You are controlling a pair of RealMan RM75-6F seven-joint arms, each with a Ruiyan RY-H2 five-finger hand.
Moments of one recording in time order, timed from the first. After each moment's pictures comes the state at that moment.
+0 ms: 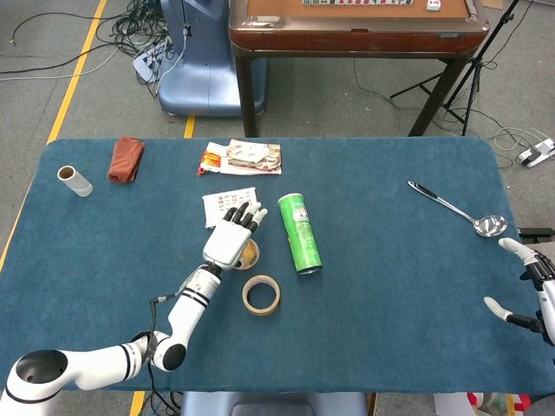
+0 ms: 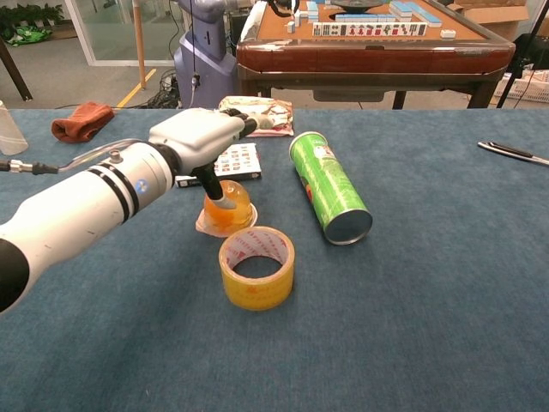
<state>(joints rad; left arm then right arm) -0.88 -1.85 -0.28 -1.22 1.12 1.00 0.62 0.04 -1.01 0.07 -1.56 -1.58 1.59 0.40</state>
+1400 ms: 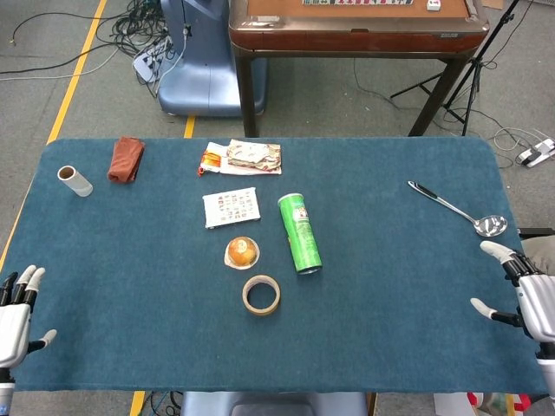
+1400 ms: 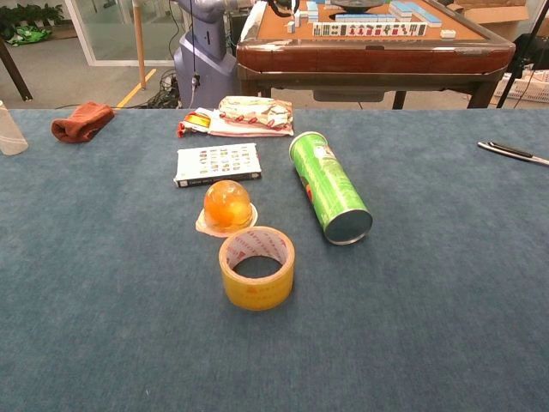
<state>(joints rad) -0.16 -1.07 0.11 -1.83 1.27 1.61 0.43 0.07 -1.03 0.06 -1.58 -1.56 1.50 0.30</state>
